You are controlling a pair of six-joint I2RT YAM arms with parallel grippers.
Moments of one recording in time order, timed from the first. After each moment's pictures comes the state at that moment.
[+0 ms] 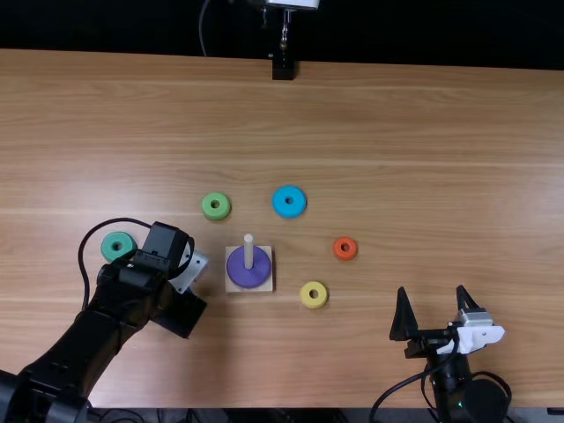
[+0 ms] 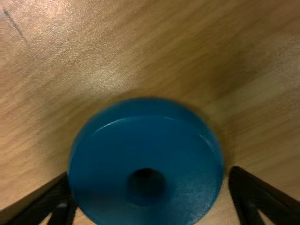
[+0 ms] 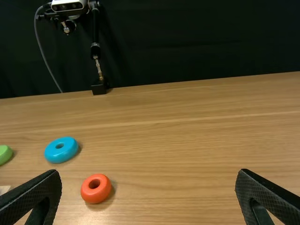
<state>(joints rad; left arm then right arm) -0.30 1.54 0.80 -0.70 0.03 0.18 0.03 0.01 0.02 -0.06 -0.06 0.08</state>
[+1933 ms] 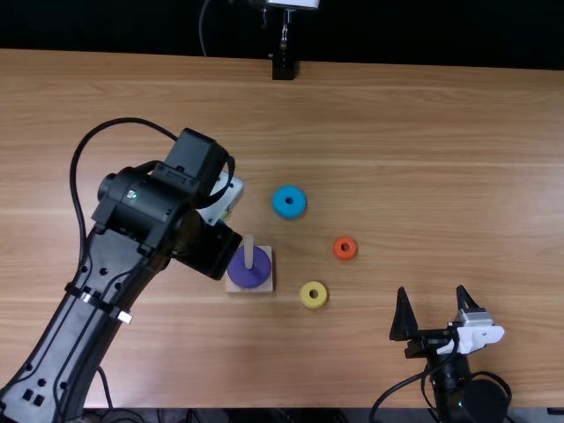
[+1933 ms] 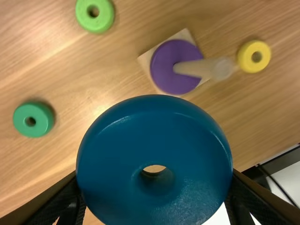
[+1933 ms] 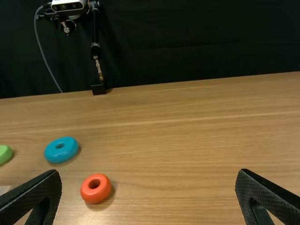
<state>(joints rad) -0.46 1.67 1.80 -1.47 0.05 0.01 0.03 0.01 0.02 -0.06 -0.06 0.08</state>
